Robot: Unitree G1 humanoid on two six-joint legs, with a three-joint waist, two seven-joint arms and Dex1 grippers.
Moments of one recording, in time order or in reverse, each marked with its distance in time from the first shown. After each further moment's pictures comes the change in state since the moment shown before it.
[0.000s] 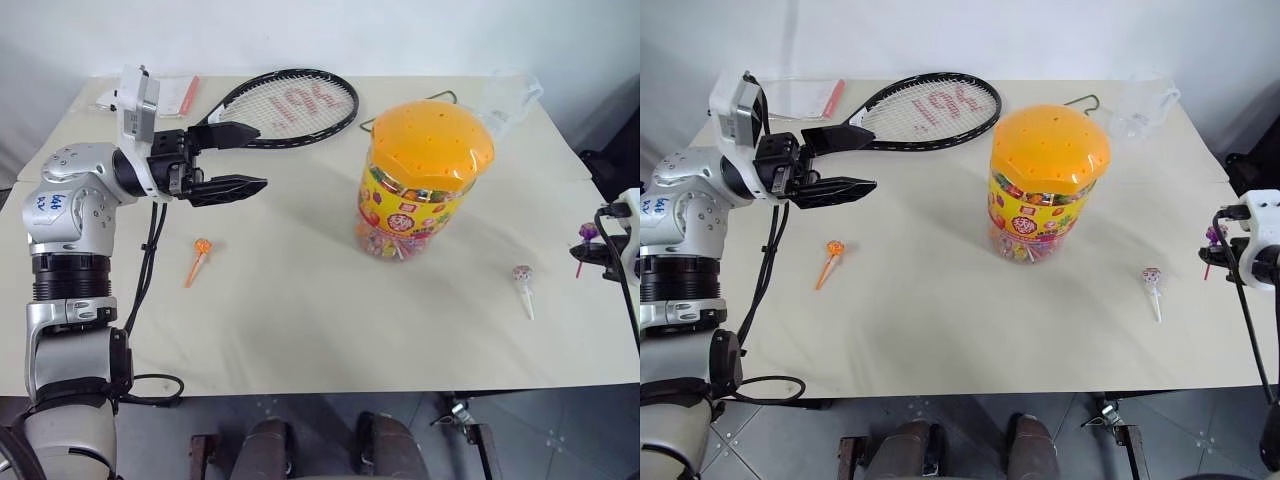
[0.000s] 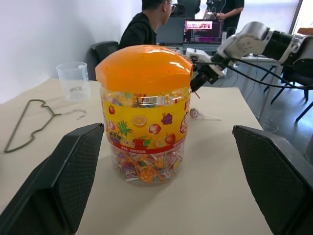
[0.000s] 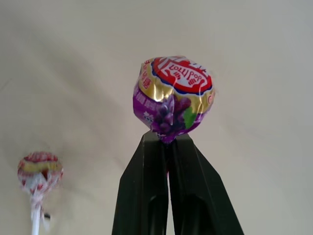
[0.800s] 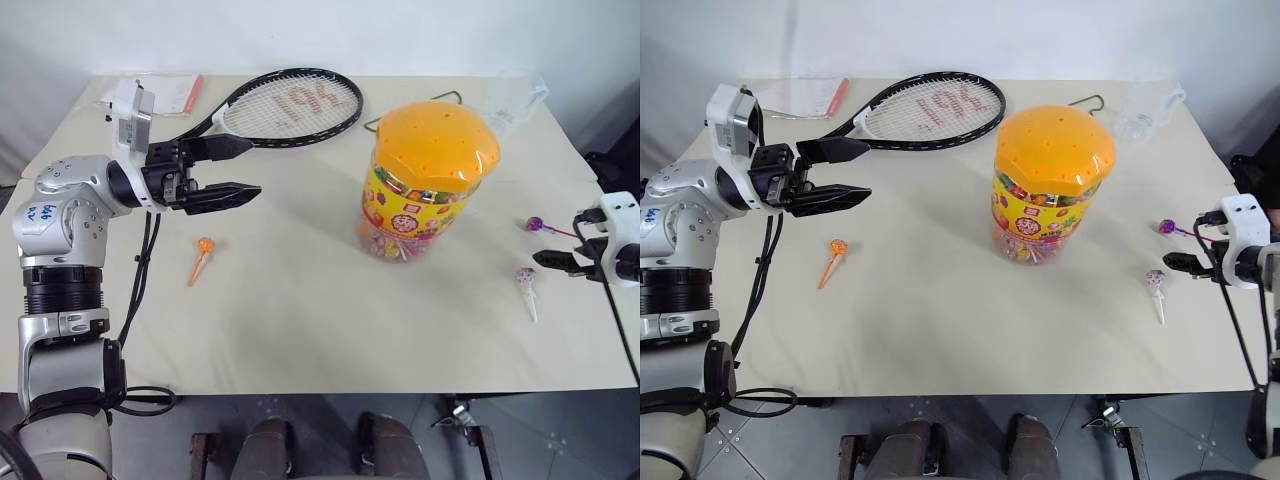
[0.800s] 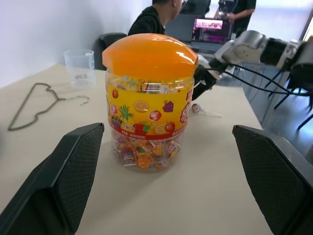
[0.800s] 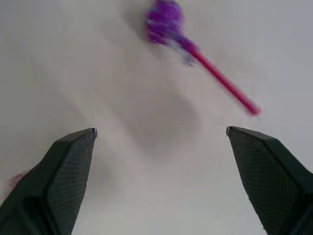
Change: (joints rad) left arm 0.058 0.022 0.023 -0.032 -0.033 0.110 0.032; right arm 0.099 -0.023 -0.012 -0.132 0.006 -0.064 0.186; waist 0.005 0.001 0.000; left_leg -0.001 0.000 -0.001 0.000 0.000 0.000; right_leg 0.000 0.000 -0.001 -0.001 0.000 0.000
